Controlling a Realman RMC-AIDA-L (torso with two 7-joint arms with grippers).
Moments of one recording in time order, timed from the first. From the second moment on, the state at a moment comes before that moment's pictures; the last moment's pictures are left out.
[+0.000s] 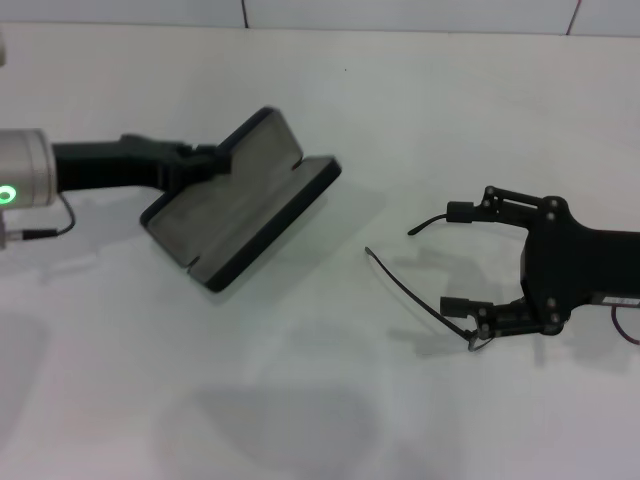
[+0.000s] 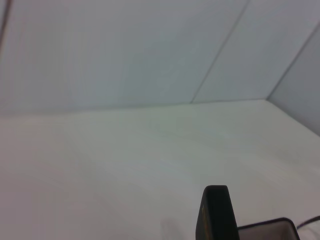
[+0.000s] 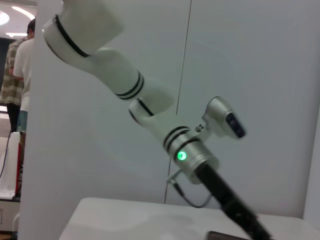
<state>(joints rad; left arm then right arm) -0.87 -2.07 2.85 -0.67 -0.25 1.59 -1.48 0.49 2.00 -1.12 -0.53 -1.53 -1.68 0.82</state>
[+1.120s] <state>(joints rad) -1.22 -2.09 2.85 -0.27 -0.03 1.04 -0.72 0.44 2.02 -1.13 -0.49 -1.54 -1.69 0.77</state>
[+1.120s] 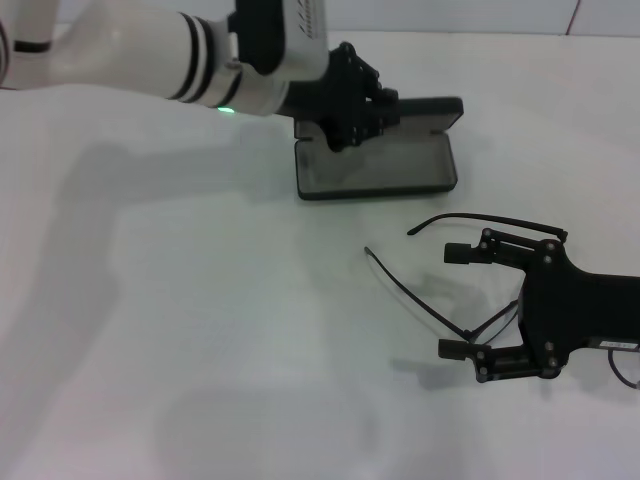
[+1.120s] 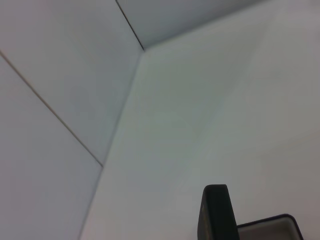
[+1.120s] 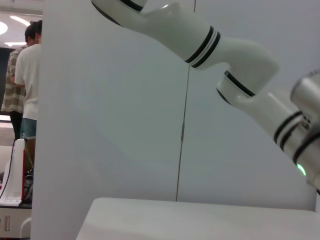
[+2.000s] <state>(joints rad) -1.25 -2.08 2.85 -0.25 0.09 1.09 -0.90 0.45 2.02 -1.13 -0.49 -1.55 -1.68 0.77</state>
